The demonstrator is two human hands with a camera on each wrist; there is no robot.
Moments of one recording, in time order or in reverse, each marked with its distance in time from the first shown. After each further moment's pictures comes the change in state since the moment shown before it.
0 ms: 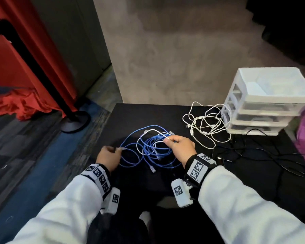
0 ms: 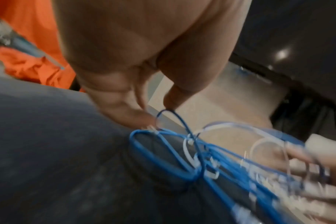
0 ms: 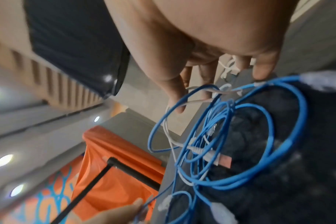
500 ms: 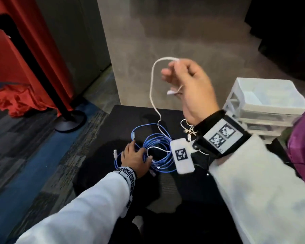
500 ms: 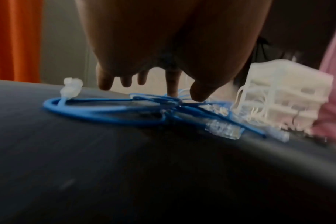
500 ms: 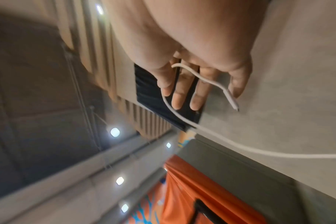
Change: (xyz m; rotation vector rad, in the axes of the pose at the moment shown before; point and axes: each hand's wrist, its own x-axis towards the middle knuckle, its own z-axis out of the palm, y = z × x) left_hand -0.019 0.008 0.088 0.639 -0.024 0.535; right_hand -0.046 -0.202 -0.080 0.684 -0.045 -0.560
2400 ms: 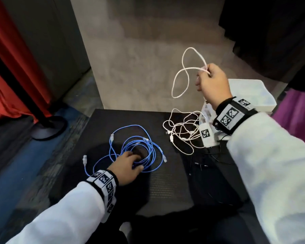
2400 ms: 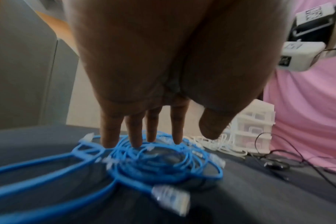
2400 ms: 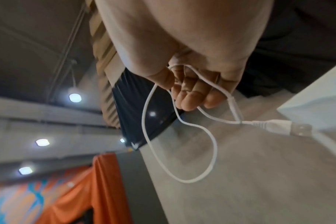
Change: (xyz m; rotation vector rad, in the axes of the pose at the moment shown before) left_hand -0.010 0.028 -0.033 -0.051 -0.286 0.278; right_hand 0.074 0.011 -0.148 -0.744 0.287 -0.054
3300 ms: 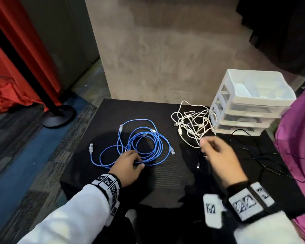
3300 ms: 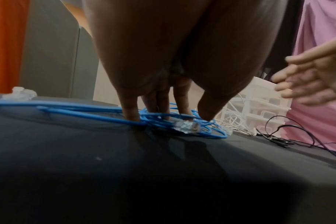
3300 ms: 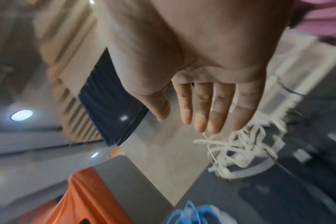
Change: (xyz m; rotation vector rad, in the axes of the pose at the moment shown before) left_hand -0.027 -0.032 0.034 -0.147 0.189 0.041; right_hand -0.198 0.108 -0.002 0.088 -0.217 0.323
